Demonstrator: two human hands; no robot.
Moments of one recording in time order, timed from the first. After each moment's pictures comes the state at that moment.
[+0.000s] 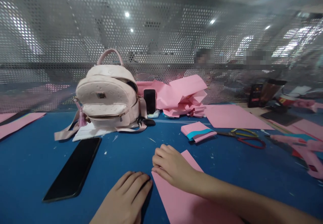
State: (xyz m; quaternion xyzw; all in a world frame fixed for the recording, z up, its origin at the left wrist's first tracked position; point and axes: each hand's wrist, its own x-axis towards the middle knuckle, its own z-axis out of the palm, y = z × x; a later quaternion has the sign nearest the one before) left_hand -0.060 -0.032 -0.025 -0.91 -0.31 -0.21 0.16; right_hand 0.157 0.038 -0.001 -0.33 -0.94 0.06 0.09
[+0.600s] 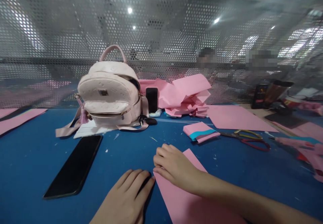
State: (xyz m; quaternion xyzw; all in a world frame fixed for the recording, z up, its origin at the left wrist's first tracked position) left_hand -0.056 -0.031 -0.025 -0.91 -0.34 -0.20 0.14; right_hand 0.154 0.042 -0.001 -0.32 -0.94 0.05 0.08
